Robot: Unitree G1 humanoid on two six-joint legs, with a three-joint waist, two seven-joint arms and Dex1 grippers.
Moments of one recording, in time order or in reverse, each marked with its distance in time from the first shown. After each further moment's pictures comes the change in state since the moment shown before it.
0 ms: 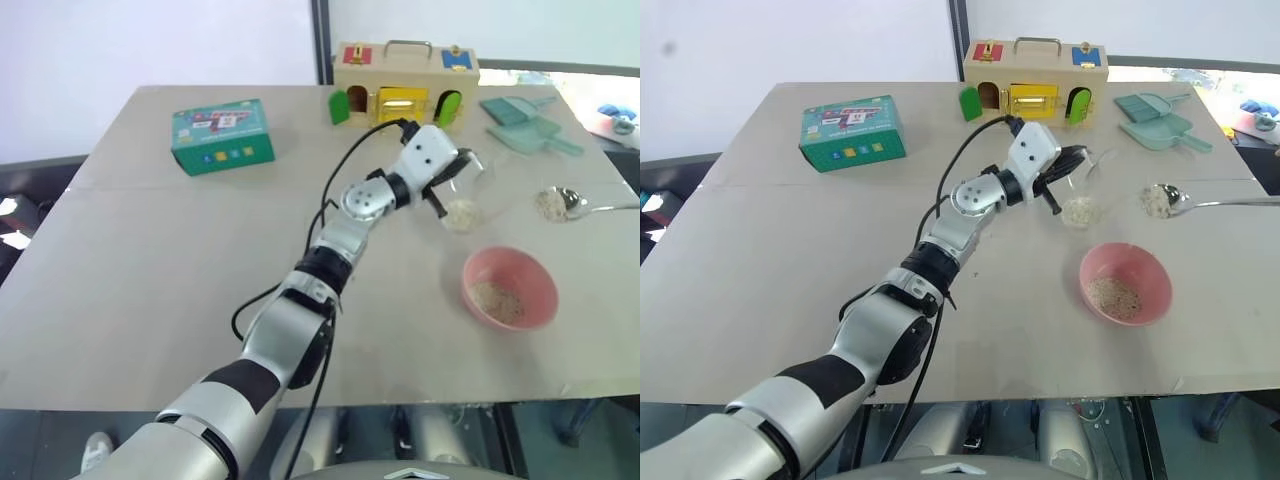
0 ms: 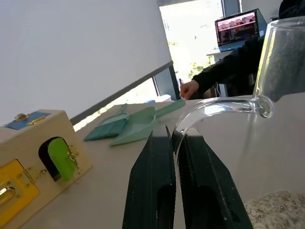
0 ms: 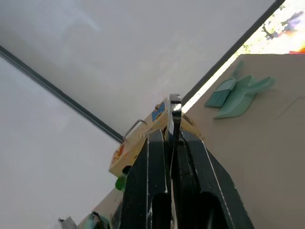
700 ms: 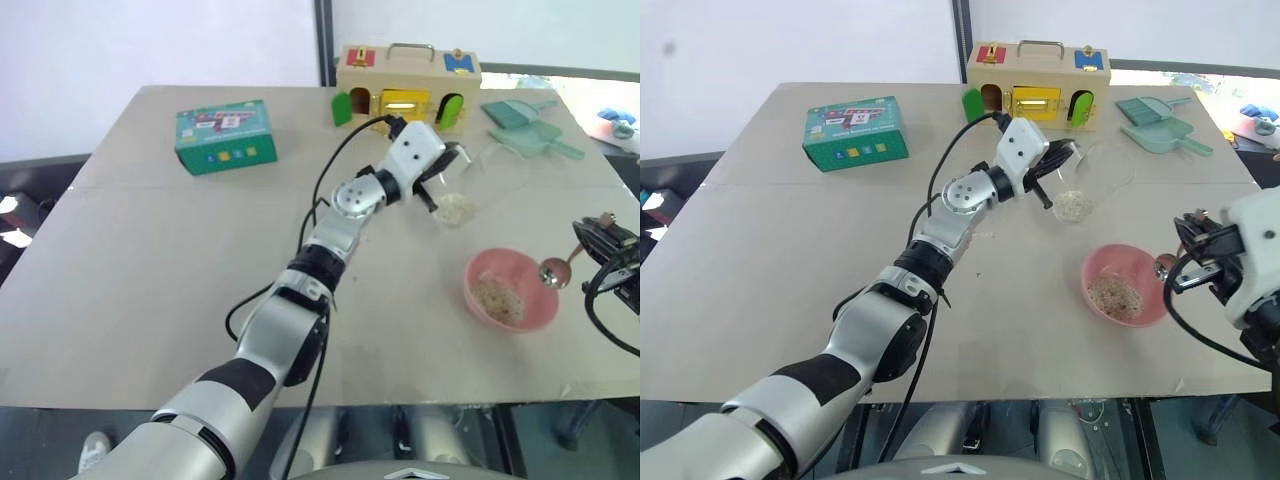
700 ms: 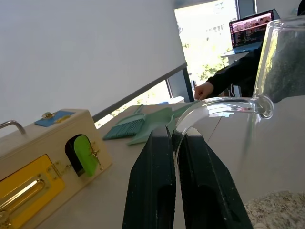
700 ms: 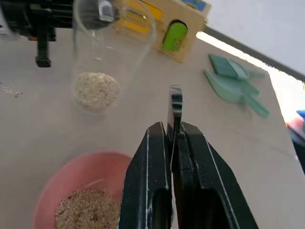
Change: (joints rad) left arm 0.038 0.050 0.009 -0.035 0.000 -0.018 0.012; right arm 0.046 -0.433 0.016 -0.011 -0.726 0.450 0.407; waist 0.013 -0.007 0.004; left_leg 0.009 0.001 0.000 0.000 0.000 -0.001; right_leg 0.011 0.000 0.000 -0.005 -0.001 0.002
